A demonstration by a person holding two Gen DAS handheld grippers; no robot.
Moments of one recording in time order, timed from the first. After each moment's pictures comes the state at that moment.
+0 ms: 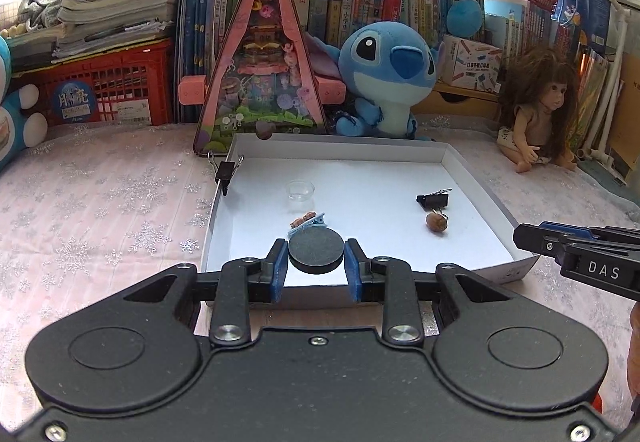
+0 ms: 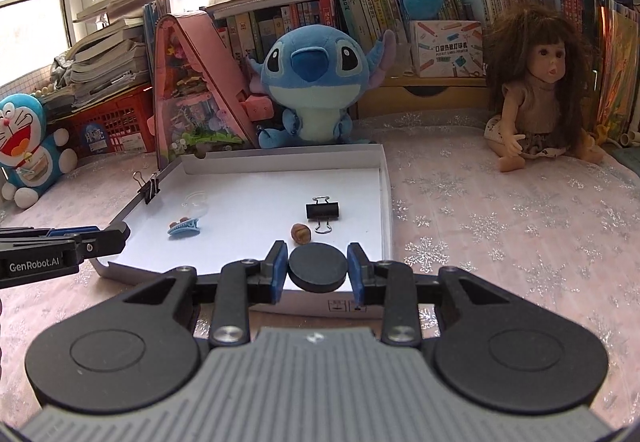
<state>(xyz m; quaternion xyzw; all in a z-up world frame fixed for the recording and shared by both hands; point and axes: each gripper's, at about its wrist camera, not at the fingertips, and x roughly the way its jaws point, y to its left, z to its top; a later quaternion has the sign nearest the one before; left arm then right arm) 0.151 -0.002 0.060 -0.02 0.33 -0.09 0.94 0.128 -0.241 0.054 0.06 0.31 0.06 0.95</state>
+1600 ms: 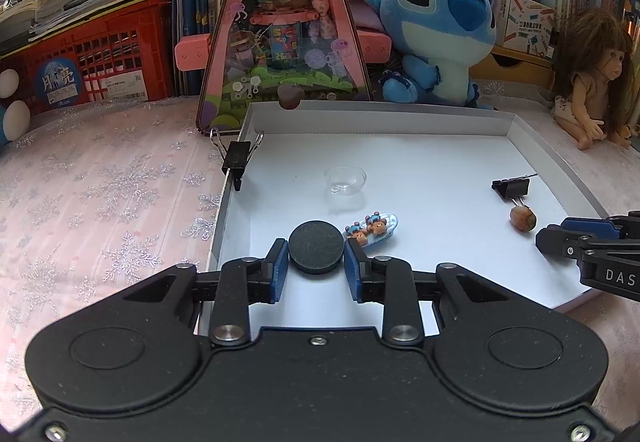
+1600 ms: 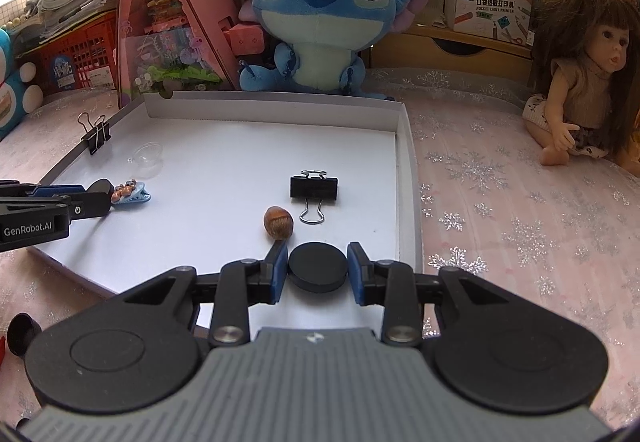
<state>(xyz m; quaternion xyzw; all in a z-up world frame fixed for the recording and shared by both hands) 0.231 0.001 0.005 0.01 0.36 -0.06 0.93 0.204 -0.224 0.009 -0.01 0.37 0.07 0.93</state>
